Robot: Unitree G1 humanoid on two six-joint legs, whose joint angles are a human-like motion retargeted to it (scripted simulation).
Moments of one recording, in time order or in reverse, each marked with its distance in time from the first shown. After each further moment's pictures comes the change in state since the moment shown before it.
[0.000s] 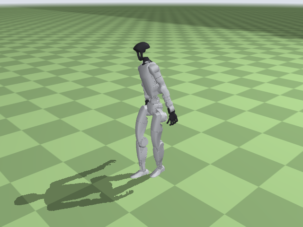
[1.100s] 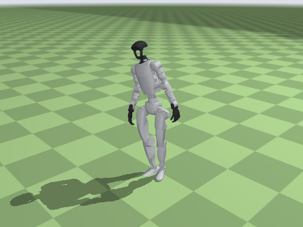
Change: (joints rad) left arm 0.006 0.031 -0.061 0.004 0.004 0.004 0.018; right arm -0.100 0.207 0.134 -0.586 0.345 -0.274 0.516; waist 0.027 0.073 -0.138; left_leg -0.006 0.072 0.045 -0.039 0.074 -0.074; right_leg 0.287 -0.074 -0.317 -0.155 -0.076 -0.053
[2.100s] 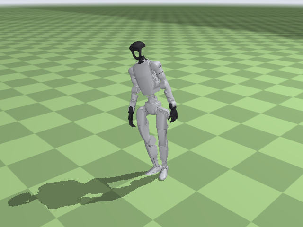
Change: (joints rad) left arm -0.013 -0.024 -0.029 -0.064 0.052 -0.030 -0.013; right arm -0.024 0.025 -0.025 0.093 0.036 0.071 -0.056; waist 0.023 0.018 -0.057; left_leg -0.021 0.011 -0.038 0.006 -0.017 -0.020; right_leg 0.009 0.012 -0.049 -0.019 -0.036 -0.007
